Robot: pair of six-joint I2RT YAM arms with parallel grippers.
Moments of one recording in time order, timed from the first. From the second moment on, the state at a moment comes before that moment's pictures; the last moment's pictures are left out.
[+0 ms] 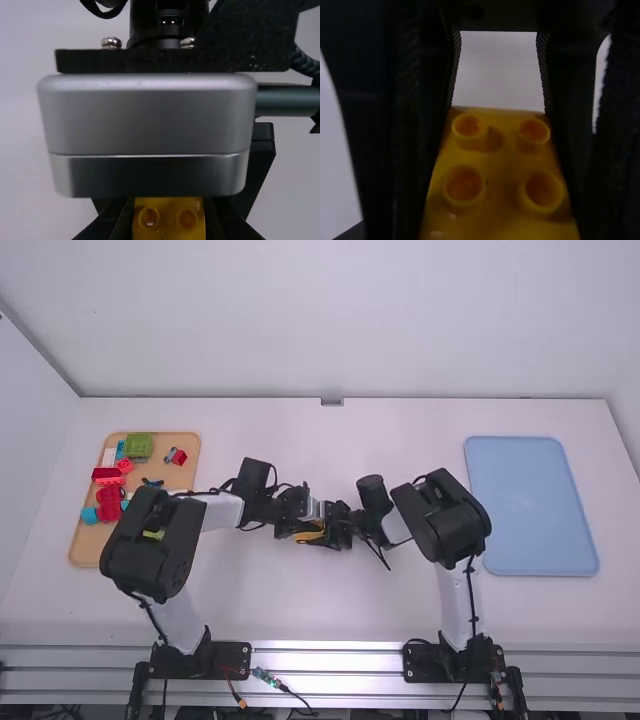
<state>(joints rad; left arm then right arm) -0.23 1.83 0.78 0.01 0.94 1.07 0.47 2.19 0.77 0.65 -0.98 -0.76</state>
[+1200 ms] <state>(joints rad) -0.27 1.79 0.75 0.04 0.85 0.98 0.47 2.19 0.76 0.67 -0.97 -0.69</state>
